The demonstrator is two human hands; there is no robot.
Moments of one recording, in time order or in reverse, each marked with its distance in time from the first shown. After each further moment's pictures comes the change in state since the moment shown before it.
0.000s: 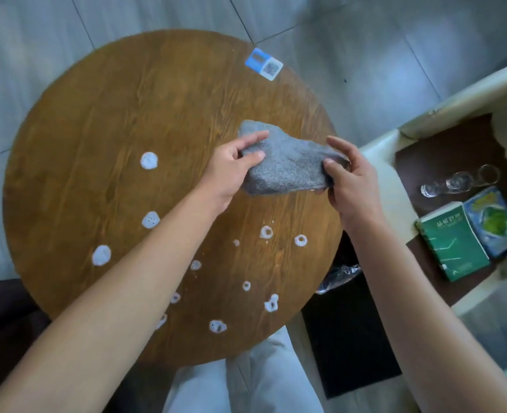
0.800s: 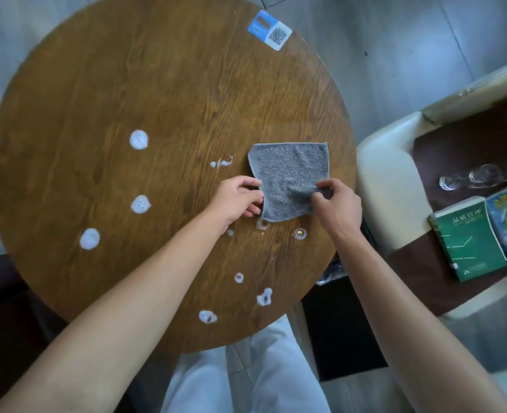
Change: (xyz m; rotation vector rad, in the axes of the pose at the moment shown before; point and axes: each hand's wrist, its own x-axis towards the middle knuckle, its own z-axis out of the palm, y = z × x) left_hand -0.005 -0.094 0.011 0.263 0.028 -0.409; right_hand 0.018 0.095 -0.015 -0.775 0.021 0.141
